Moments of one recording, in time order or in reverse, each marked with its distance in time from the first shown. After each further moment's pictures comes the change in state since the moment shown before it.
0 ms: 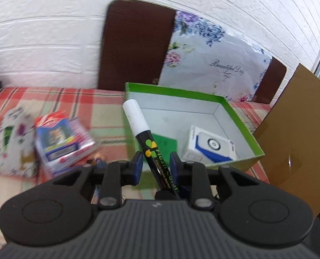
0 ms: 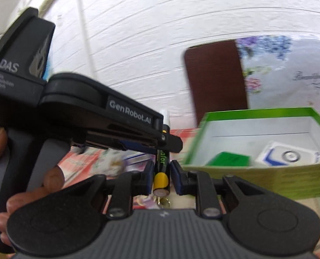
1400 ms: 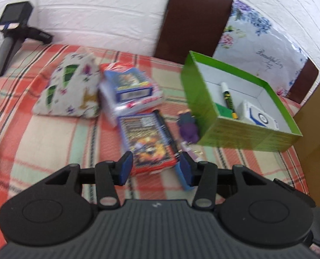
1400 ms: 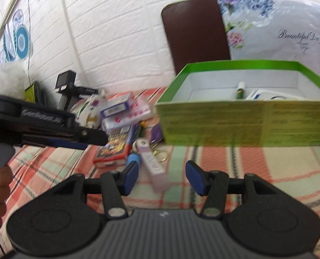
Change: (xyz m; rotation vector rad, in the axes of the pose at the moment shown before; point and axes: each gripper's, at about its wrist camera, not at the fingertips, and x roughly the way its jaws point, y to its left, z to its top) left arm -0.027 0.078 -0.069 -0.148 0.055 0.163; right arm 0.023 -0.008 -0.055 0.022 0.174 -0.065
